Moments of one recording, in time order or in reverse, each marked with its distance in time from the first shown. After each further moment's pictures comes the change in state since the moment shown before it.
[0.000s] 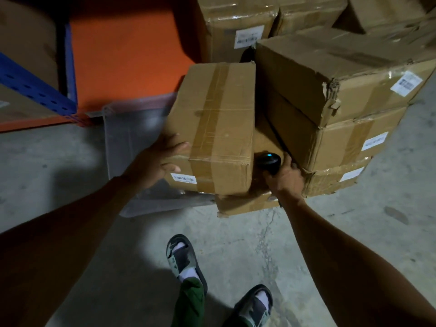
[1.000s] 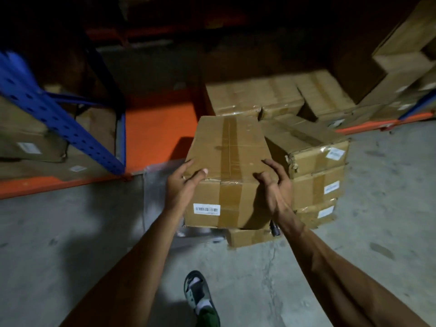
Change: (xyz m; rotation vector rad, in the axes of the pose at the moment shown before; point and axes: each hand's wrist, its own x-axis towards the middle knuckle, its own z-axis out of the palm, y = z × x) left_hand -0.034 0.196 -0.158 -0.856 0.535 -0.447; right_hand -0.168 -0.130 -0.184 0.988 0.072 -0.204
